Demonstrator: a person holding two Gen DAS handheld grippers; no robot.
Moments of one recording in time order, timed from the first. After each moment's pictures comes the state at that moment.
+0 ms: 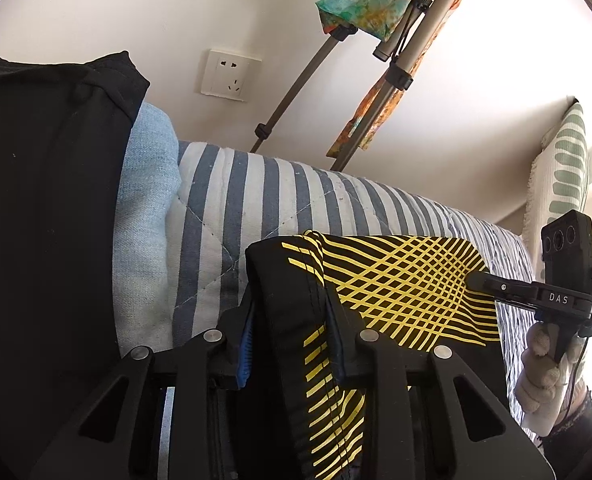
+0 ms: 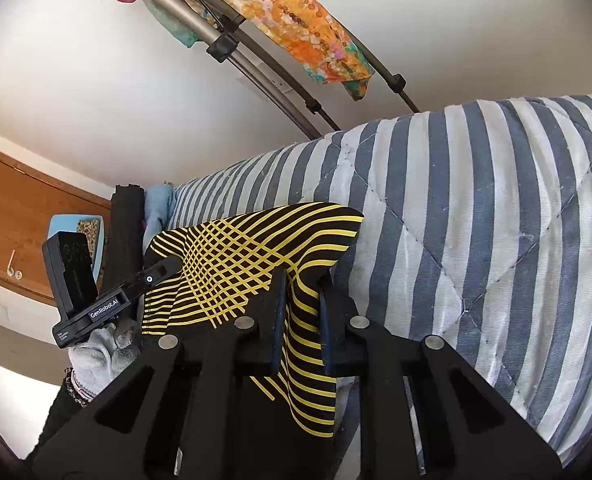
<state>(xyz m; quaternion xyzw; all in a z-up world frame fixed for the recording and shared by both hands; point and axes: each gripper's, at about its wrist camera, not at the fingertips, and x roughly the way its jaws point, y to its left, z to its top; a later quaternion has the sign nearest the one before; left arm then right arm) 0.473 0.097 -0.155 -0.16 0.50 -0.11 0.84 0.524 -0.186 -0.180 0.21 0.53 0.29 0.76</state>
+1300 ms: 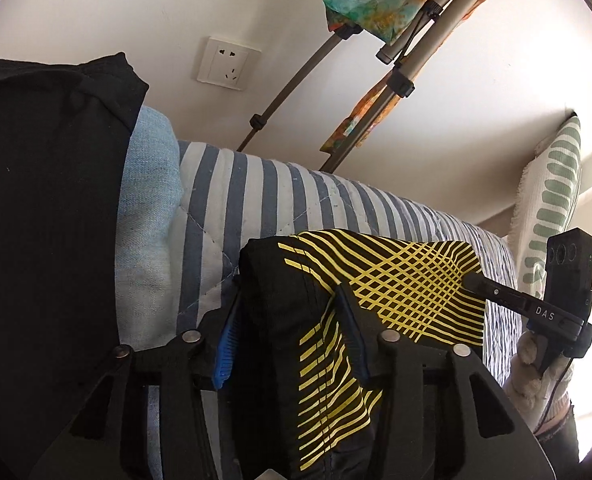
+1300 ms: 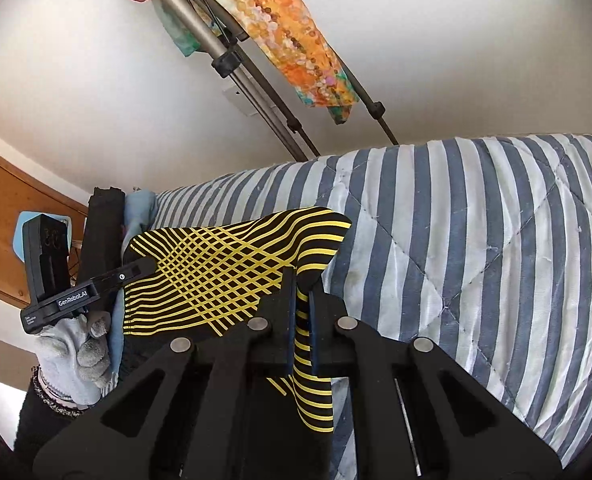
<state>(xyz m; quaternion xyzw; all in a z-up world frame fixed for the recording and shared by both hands) 0.474 0.109 -0.147 -0.18 0.53 -0.13 0.82 0.519 -0.185 -0.155 0.17 0.51 0.24 0.81</state>
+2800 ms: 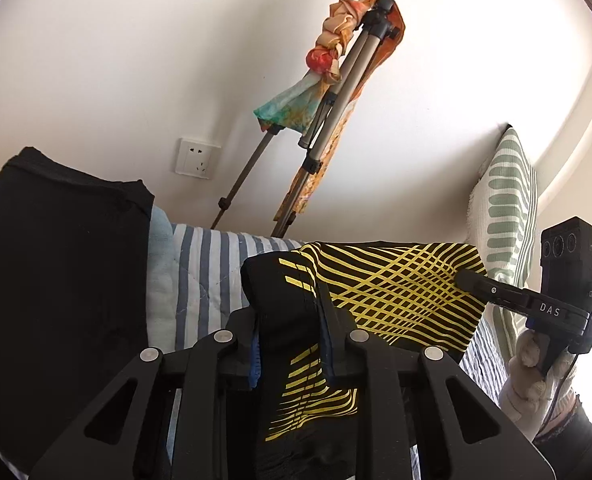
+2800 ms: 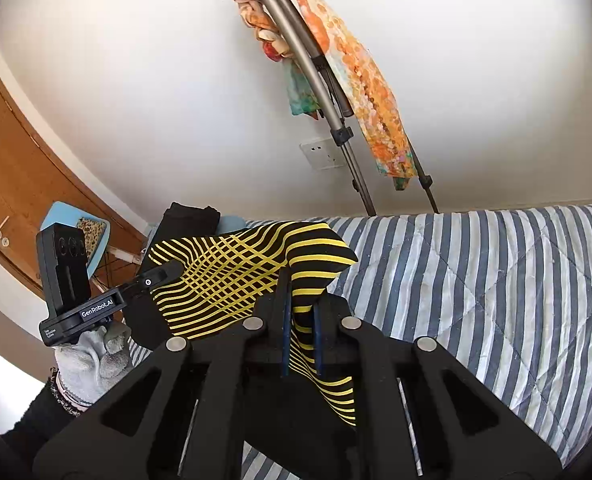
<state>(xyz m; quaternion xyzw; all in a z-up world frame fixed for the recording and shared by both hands) 0.399 0.111 -0.054 -0.16 0.39 -0.16 0.89 0.433 -0.166 -0.053 0.14 0.39 0.30 0.86</state>
